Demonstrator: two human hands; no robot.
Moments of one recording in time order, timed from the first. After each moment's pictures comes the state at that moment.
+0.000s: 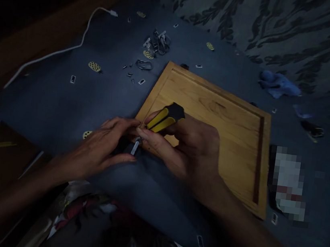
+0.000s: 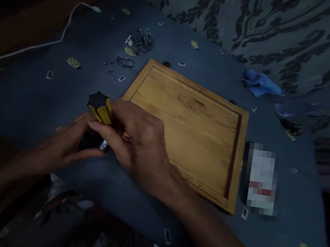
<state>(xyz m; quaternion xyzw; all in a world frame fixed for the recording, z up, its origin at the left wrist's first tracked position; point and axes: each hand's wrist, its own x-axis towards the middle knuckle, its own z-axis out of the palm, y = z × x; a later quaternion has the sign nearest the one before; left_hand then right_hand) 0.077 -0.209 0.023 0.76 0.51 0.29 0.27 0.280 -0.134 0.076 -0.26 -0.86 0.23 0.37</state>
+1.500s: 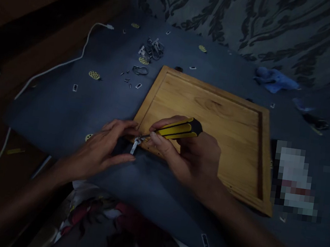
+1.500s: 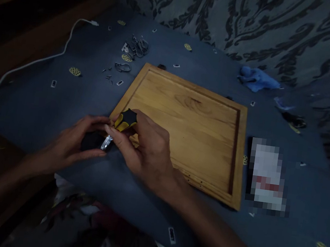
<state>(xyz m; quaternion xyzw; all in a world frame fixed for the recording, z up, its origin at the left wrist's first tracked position) 0.075 -0.211 0.023 0.73 0.51 0.31 0.33 0.295 -0.146 0.061 -0.28 -0.81 0.28 0.44</state>
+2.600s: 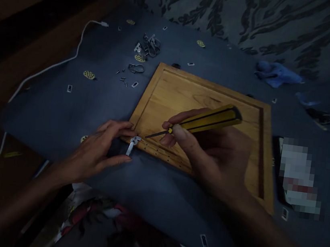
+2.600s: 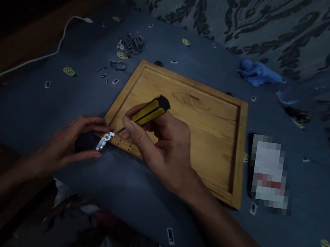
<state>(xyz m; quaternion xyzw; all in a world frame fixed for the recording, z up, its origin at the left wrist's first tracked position) 0.075 -0.212 0.024 0.73 0.53 0.29 0.33 0.315 -0.139 0.076 -0.33 -0.72 0.42 0.46</state>
